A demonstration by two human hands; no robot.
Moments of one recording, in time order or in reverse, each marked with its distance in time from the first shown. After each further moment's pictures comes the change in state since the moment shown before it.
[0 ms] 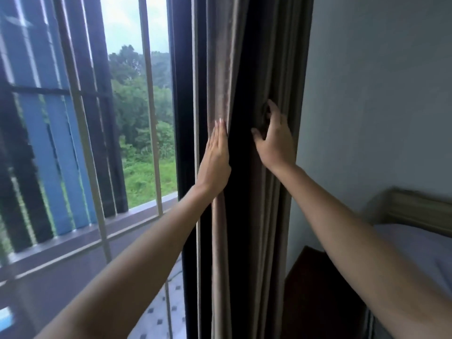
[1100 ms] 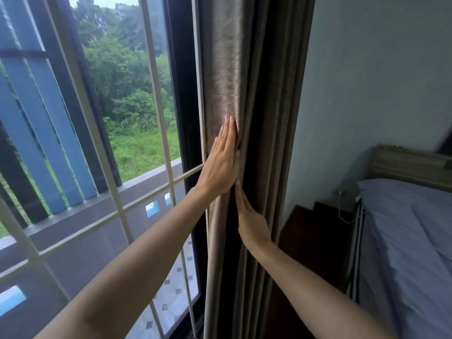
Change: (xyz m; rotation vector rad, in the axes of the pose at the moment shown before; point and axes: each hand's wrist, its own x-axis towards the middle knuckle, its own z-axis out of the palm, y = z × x) left_hand -0.073 -0.028 0.006 -0.239 -0.222 0.045; right_hand -0.249 0.019 0.077 -0.318 -0.560 0.156
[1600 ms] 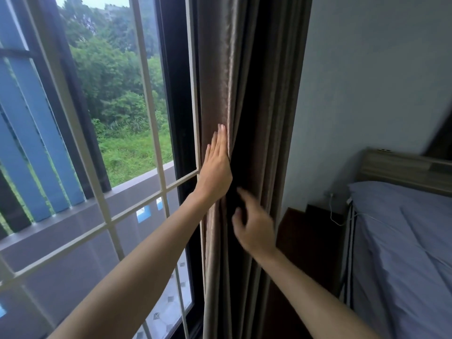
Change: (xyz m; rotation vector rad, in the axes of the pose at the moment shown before) left_hand 0.007 -0.009 0.014 0.063 -0.039 -0.131; right_hand 0.004 -0.001 -0.015 0.256 0.419 -0.059
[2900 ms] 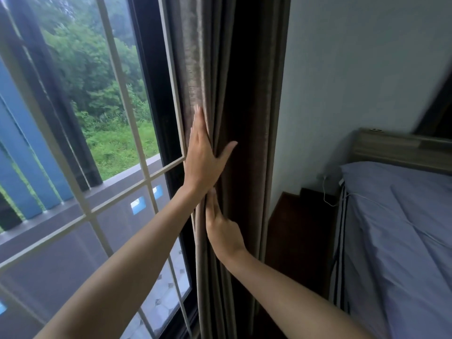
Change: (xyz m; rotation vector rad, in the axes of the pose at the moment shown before) left_hand -0.010 0.011 0.003 -0.172 0.246 0.016; right_hand -0.041 -0.011 0.044 -0.468 -0.300 -0.080
